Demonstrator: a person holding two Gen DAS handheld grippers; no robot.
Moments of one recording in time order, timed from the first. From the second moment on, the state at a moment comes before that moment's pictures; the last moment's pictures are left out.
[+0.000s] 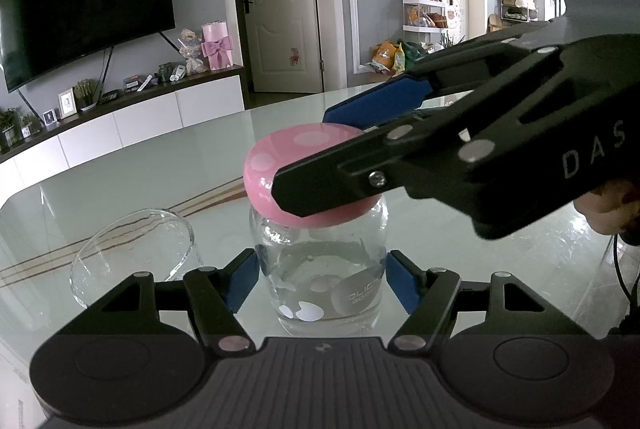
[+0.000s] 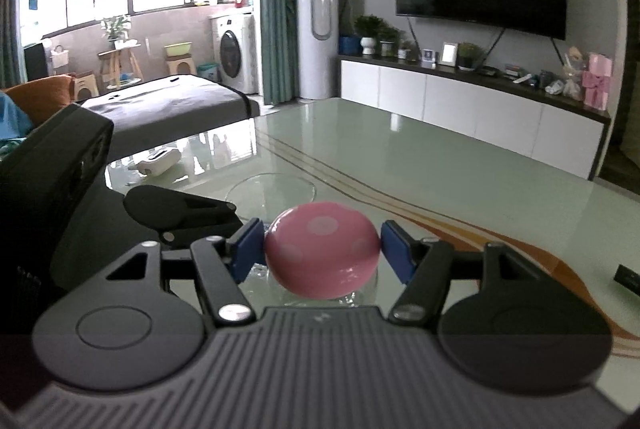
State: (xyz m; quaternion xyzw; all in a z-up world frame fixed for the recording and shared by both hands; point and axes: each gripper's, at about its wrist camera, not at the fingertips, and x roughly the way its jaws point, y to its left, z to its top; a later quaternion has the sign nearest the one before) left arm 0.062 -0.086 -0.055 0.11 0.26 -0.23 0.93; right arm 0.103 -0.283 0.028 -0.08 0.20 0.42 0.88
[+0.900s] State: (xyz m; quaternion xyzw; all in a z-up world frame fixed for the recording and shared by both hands) left arm 0.062 -0.085 -0.054 0.11 0.26 -0.23 0.93; right arm 0.108 -0.290 0.038 -0.10 0.19 0.48 0.85
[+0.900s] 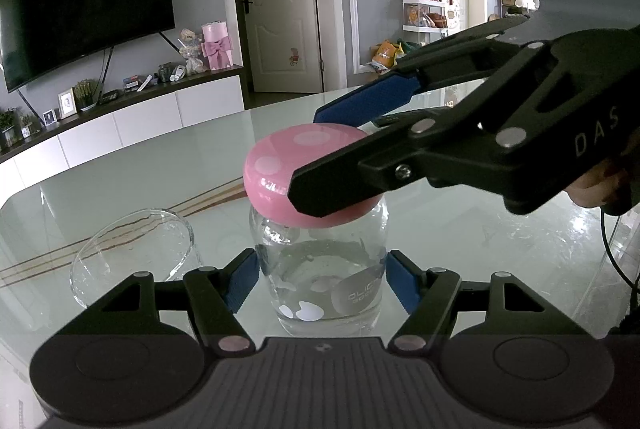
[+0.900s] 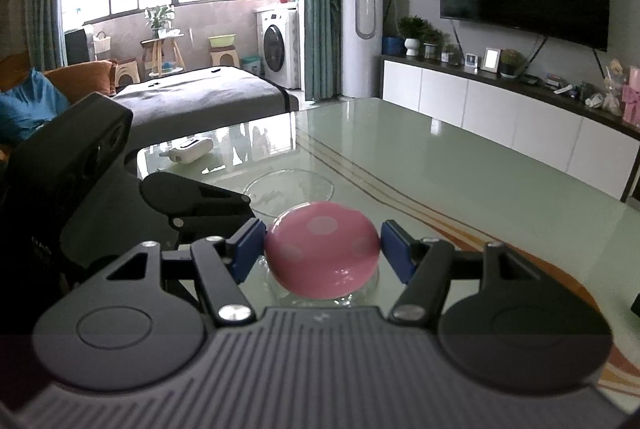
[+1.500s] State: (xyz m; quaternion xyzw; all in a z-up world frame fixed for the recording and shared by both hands) left arm 0.064 -0.083 -0.054 0.11 0.26 -0.23 0.93; right arm 0.106 -0.287 0.038 -0.12 0.19 0.48 0.85
